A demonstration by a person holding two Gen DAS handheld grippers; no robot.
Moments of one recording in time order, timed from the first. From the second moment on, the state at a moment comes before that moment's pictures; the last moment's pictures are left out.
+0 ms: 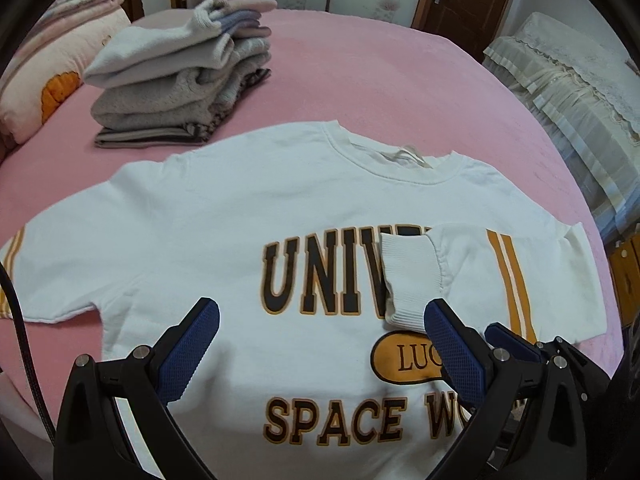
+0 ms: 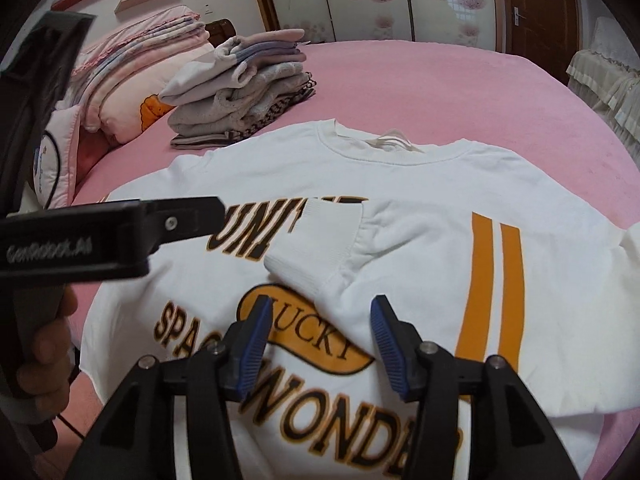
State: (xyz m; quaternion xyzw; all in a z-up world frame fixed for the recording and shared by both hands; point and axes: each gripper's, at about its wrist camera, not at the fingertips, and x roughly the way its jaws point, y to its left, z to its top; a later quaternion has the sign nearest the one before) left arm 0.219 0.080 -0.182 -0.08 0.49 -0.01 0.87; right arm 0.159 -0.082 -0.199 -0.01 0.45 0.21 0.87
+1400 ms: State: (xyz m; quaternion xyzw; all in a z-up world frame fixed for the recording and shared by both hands) left arm 0.270 0.010 -0.166 -0.20 0.47 -0.14 0.85; right arm 0.119 -0.226 -0.167 0.04 0.41 0.03 0.91
